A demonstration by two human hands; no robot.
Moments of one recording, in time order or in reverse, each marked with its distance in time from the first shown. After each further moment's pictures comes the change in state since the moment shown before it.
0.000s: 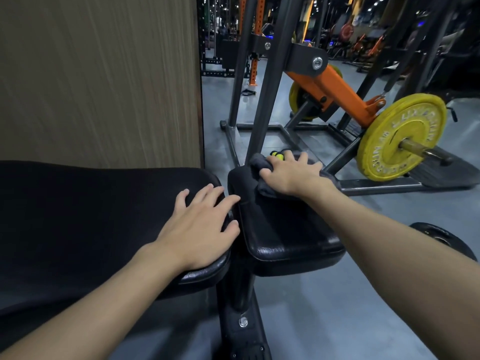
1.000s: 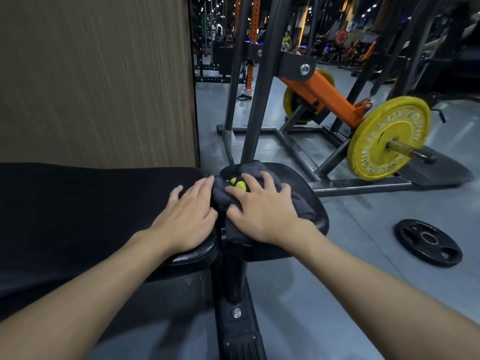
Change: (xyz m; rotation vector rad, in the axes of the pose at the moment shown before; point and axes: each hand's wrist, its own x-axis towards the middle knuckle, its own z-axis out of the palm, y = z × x) left_hand -0.001 -0.005 -0.003 -0.104 0.011 -0.038; right_hand -0.106 -0.032 0.024 -0.041 0.232 -0.318
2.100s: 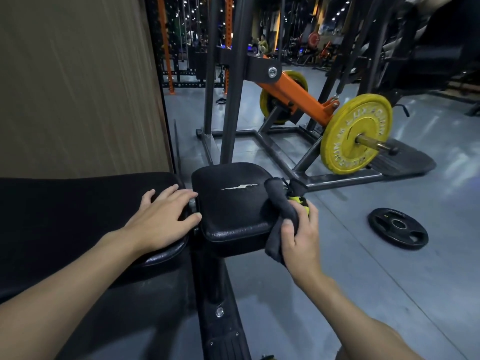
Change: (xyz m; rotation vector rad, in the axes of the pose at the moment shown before) left_hand 0.003 0.008 0.000 0.058 -0.074 0.026; right_hand -0.098 0.088 0.065 0.858 0.645 0.357
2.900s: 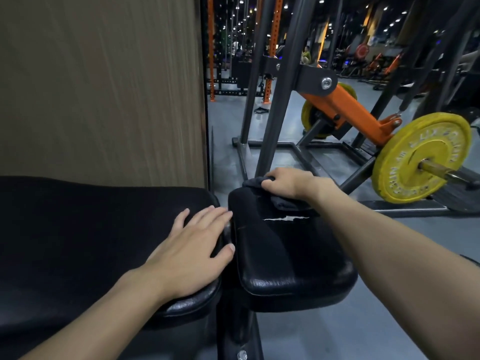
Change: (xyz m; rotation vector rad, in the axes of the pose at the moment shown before) left_hand 0.003 -0.002 0.002 -0.056 0.038 -0.006; right_hand 0.211 -0.058 0.119 -0.729 -0.919 -0.116
